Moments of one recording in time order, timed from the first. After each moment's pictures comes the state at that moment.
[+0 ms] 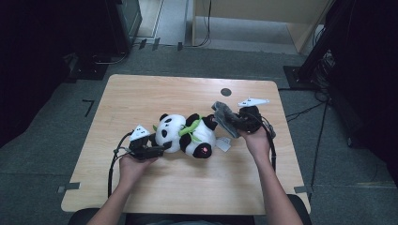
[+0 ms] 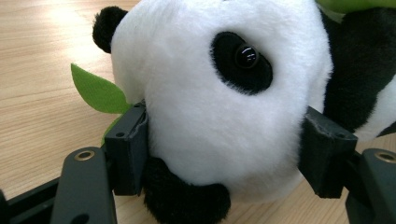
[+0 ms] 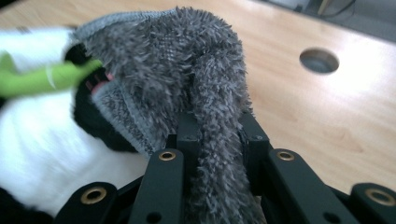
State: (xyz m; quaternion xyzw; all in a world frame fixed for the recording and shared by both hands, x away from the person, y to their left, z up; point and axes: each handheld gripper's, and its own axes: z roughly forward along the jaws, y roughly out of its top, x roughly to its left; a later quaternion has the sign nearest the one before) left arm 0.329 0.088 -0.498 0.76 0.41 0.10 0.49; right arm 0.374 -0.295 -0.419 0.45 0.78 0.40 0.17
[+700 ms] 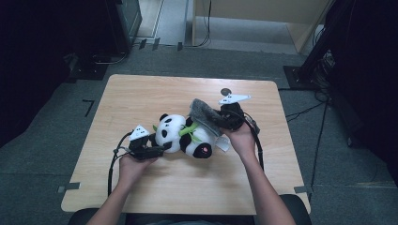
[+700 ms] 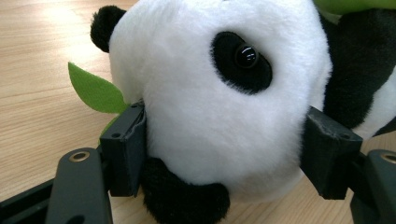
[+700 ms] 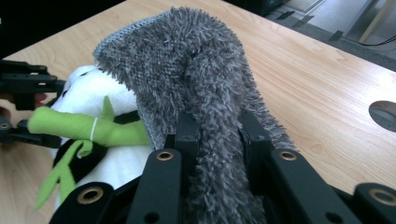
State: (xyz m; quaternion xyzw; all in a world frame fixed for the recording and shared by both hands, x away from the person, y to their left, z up) left arm 0.330 0.089 -0.498 0.76 0.41 0.10 0.49; right arm 0.373 -0.238 -0.400 0.39 0.80 0.43 0.15
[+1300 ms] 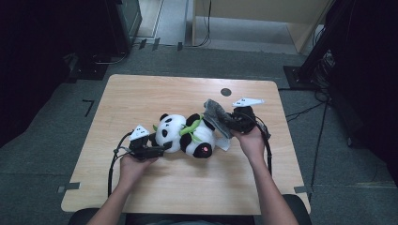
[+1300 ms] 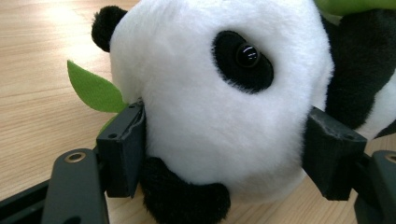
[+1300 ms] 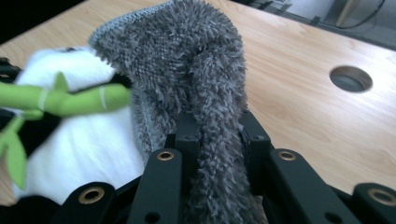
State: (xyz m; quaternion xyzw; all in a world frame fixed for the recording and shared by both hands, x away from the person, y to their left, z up) left arm 0.330 0.088 -0.498 0.76 0.41 0.09 0.50; right arm 0.370 -0.275 -0.415 0.43 0.78 0.42 0.15
